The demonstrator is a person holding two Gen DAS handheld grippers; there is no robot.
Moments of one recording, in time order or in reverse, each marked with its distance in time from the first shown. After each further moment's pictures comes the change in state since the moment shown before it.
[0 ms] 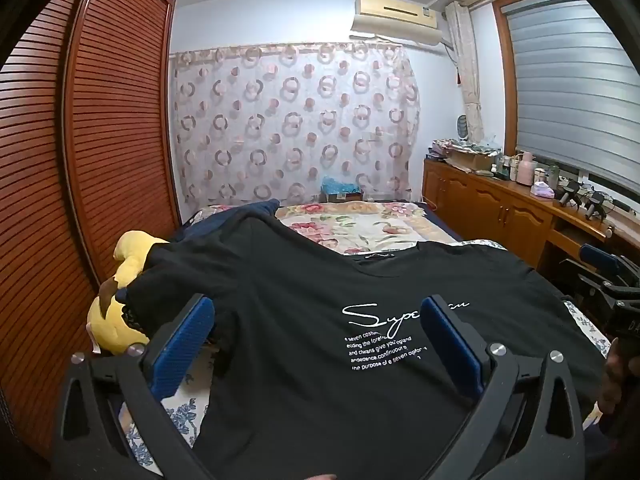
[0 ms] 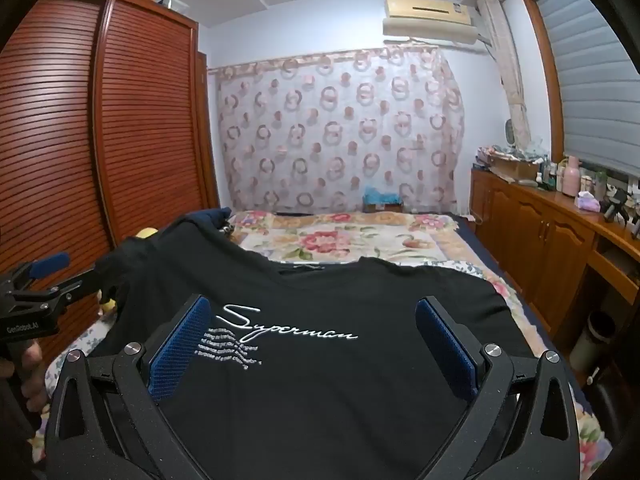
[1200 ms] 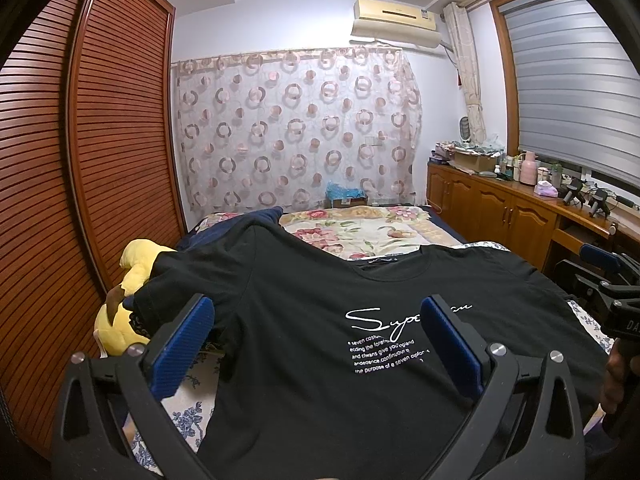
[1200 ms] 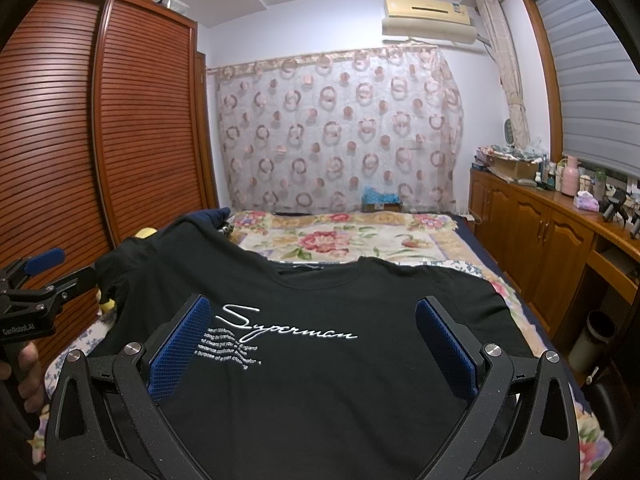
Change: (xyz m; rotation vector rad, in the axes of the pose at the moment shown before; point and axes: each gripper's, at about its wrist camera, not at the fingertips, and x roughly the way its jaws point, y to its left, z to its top) left arm -0.012 0.012 0.012 0.018 -0.018 0.008; right arm 0.000 -0.001 -0.001 0.003 0.004 0.002
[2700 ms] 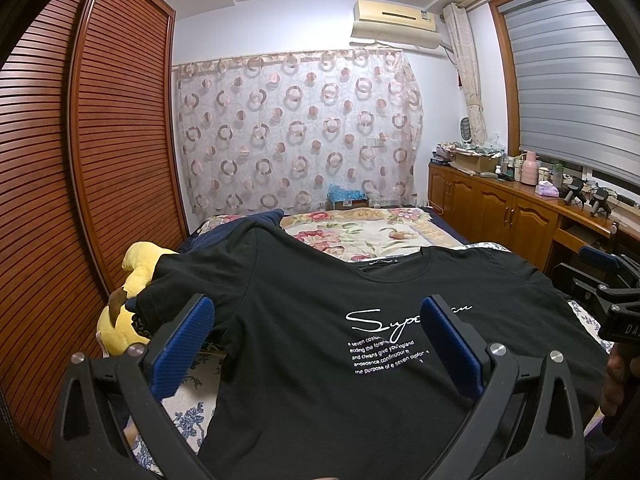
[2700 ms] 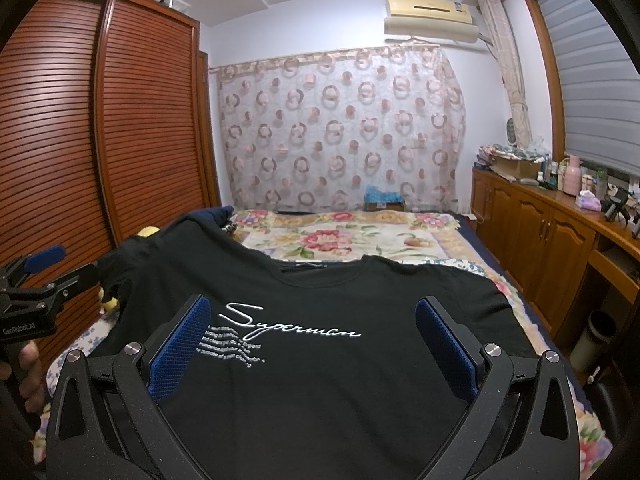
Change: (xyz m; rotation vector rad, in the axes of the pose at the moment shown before) left arm -0.002 0.000 0.007 0.010 -0.007 0.005; right arm -0.001 0.000 0.000 0.001 0.002 0.002
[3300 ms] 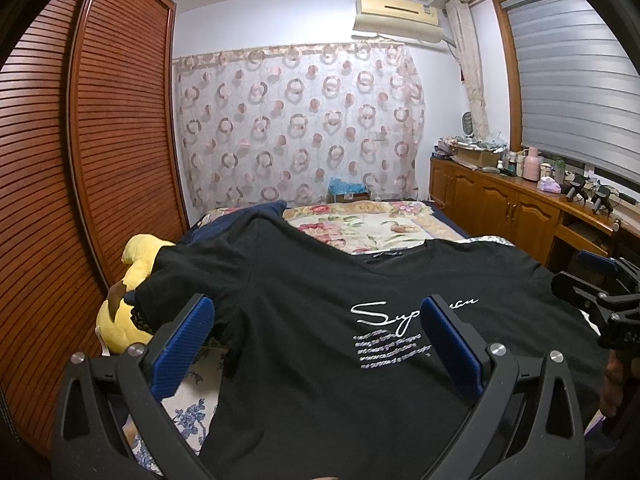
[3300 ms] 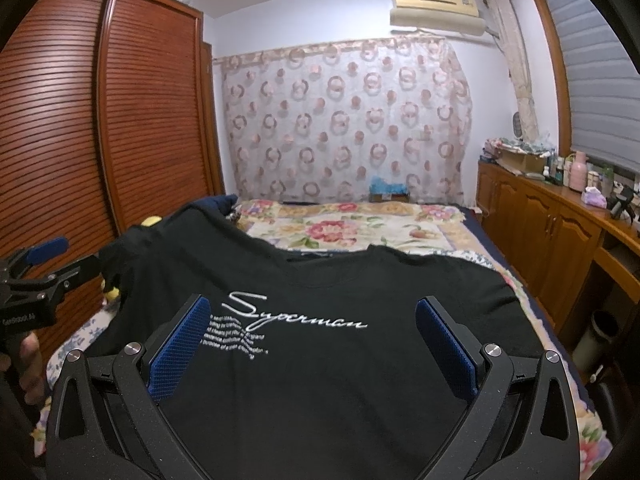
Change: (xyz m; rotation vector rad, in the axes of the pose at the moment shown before) left arm 0.001 0.012 0.008 -0.007 0.029 0.009; right arm 0.008 -0.002 -0.006 -0.008 0.040 0.017
